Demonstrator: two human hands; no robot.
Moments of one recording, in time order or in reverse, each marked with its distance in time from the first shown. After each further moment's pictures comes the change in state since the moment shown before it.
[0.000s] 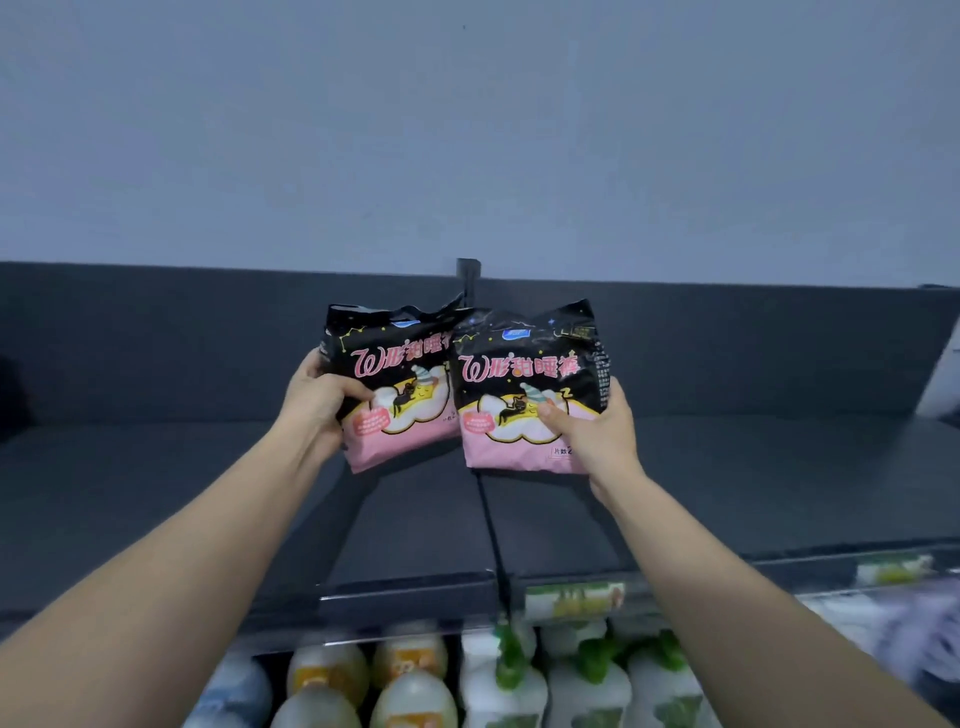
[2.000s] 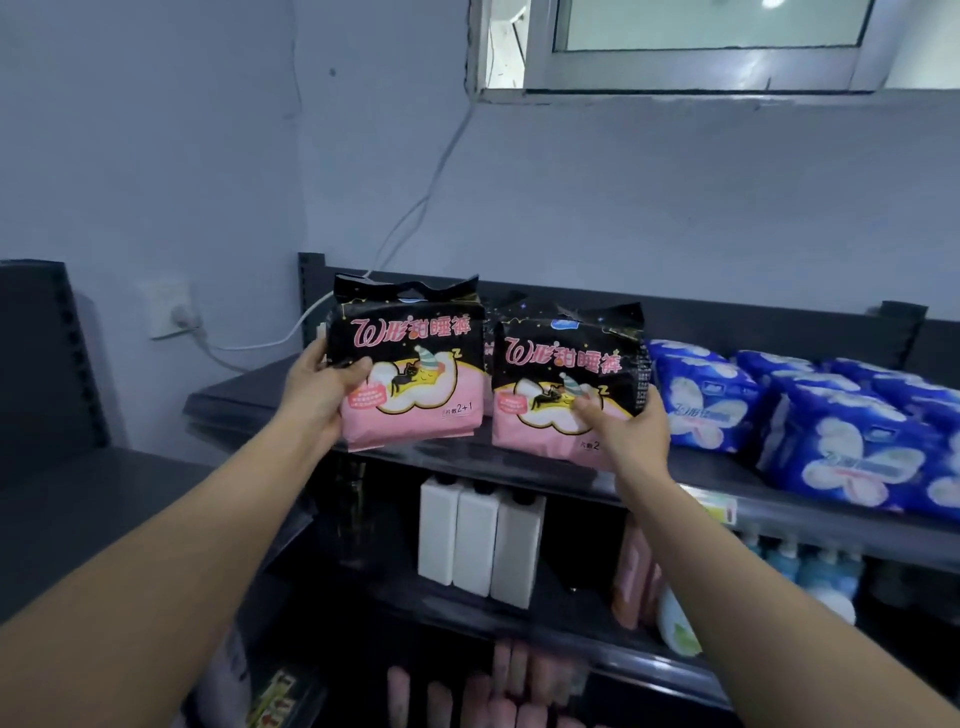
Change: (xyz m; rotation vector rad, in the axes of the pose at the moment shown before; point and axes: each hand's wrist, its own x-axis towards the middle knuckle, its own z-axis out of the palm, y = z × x) left_hand -0.291 -0.396 0.864 -0.157 -1.030 -0.456; right_hand -0.002 -0.052 -0.878 -0.515 1.332 -0.083
